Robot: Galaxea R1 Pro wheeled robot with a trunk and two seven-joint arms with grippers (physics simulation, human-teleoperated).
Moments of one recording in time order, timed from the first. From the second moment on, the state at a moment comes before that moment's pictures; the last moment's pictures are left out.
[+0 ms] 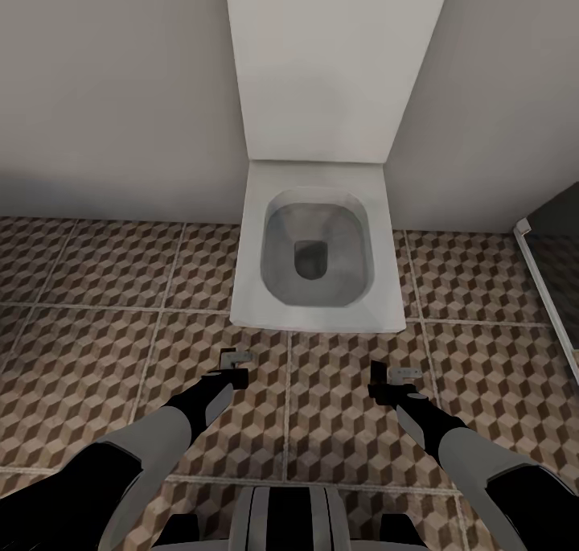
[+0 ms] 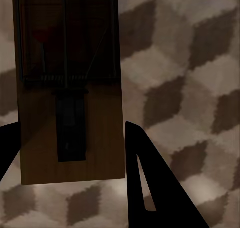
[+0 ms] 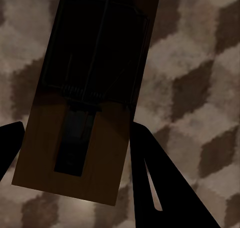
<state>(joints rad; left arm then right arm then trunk) -0.96 -0.12 -0.35 -0.18 0.41 0.16 0.19 -0.88 -0.08 0.36 -0.17 -0.35 0.04 -0.06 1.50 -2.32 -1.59</state>
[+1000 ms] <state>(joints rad) -0.96 -0.12 -0.35 -0.18 0.41 0.16 0.19 -0.88 -0.08 0.36 -0.17 -0.35 0.04 -0.06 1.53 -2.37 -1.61</state>
